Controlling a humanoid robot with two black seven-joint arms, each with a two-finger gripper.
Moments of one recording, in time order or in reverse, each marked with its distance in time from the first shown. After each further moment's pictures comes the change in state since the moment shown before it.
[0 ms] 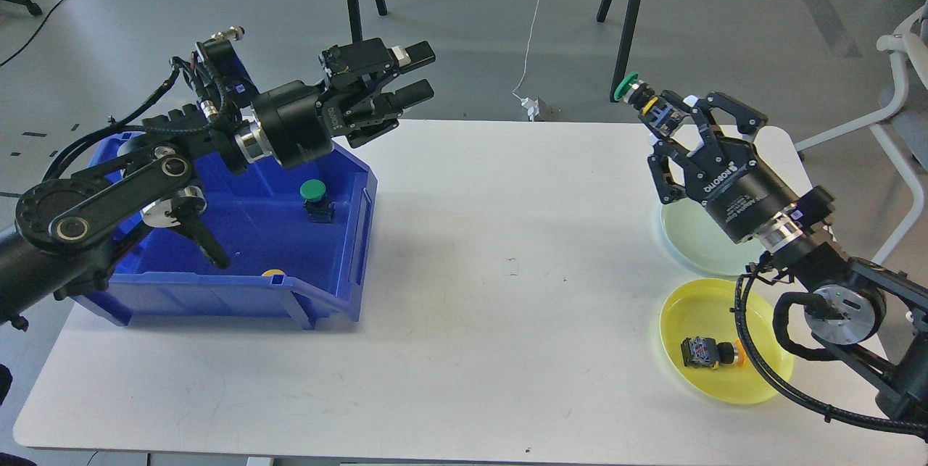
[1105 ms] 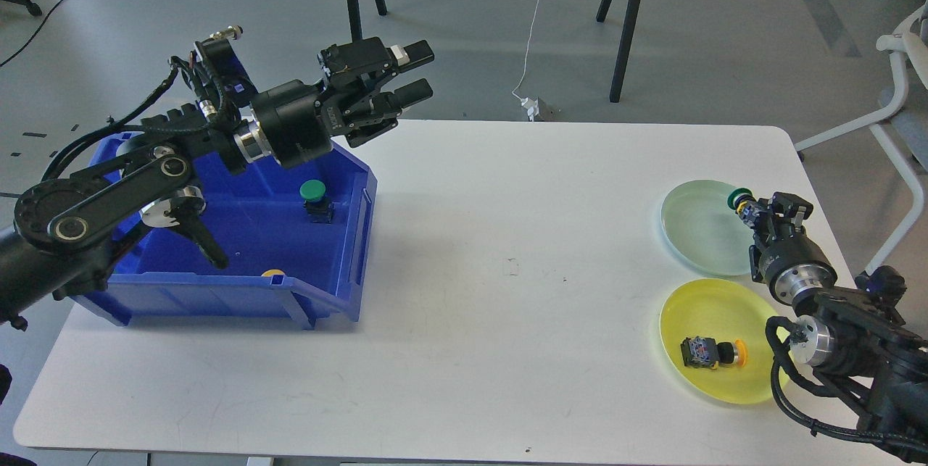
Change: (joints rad) left arm 0.000 0.001 -0.001 0.000 0.000 0.000 0.000; right arm 0.128 0.177 -0.228 -0.395 -0.026 -0.592 -0.106
